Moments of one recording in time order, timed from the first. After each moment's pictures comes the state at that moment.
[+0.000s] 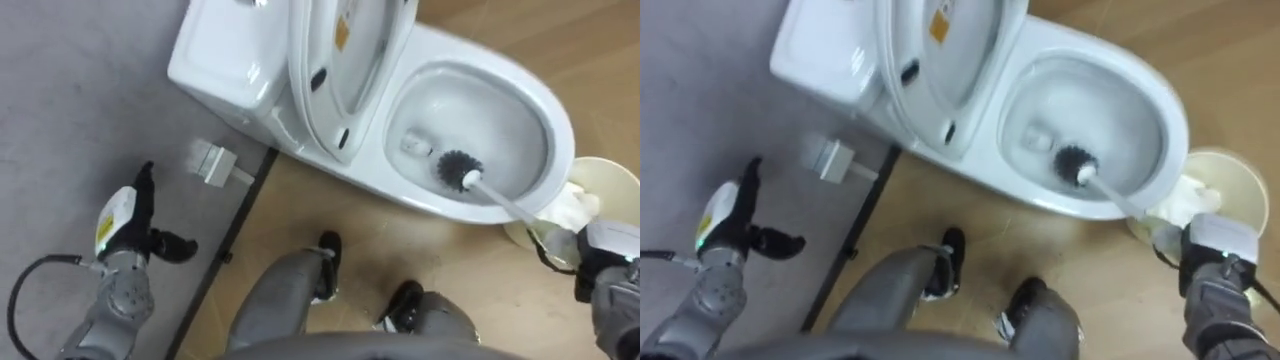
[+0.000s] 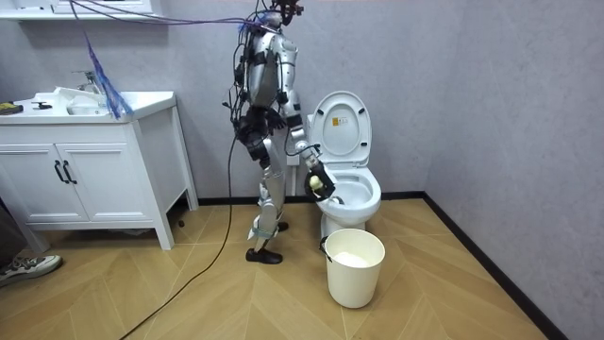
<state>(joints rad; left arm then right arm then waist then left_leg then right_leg) 0.25 0.43 -0.16 0.51 0.28 -0.02 0.34 0.01 -0.54 0.29 1.16 -0.71 0.12 -0.34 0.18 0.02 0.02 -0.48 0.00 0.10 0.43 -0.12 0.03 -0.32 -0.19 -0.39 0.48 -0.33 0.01</state>
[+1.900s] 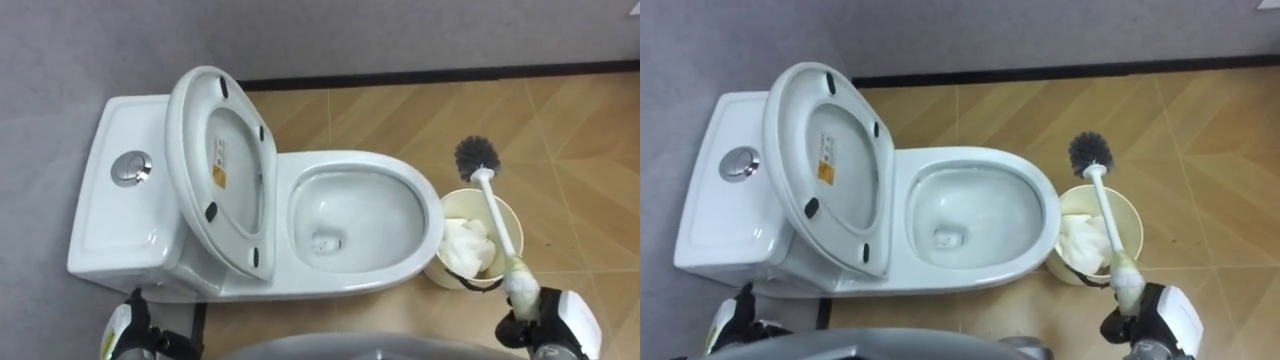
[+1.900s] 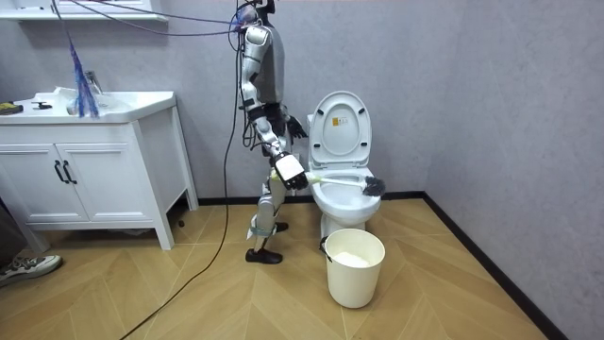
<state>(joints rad) 0.29 0.19 0.08 0.89 0.36 -0.01 0.31 0.32 -0.22 -0.10 0.87 -0.49 -0.06 -0.51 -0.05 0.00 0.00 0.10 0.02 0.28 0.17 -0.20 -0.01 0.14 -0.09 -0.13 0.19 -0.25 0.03</state>
